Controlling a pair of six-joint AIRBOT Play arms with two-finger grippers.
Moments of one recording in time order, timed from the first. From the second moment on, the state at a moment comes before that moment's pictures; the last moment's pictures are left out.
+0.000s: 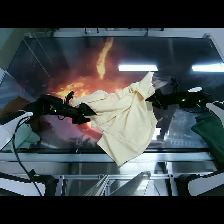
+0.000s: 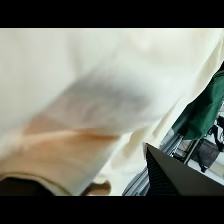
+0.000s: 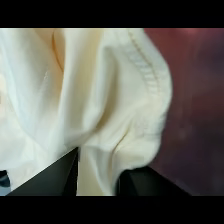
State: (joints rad) left arm -0.04 -1.71 0.94 -2.64 1.14 1.96; right arm -0.13 -1.77 1.06 -0.50 0.98 1.10
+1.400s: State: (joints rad) left arm 0.32 -0.88 1.29 -2.81 1.70 1.92; right arm -0.69 -0.79 1.14 -0.08 1.24 0.87
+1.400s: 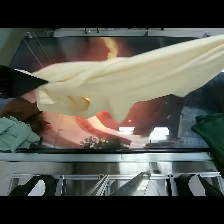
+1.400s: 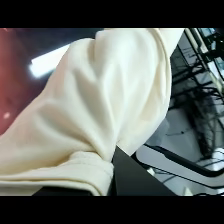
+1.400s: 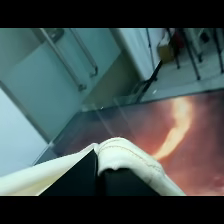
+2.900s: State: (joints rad) left arm 0.32 -1.40 1.35 -2.74 1.75 1.93; right arm -0.40 -1.16 1.18 -0.43 1.26 0.92
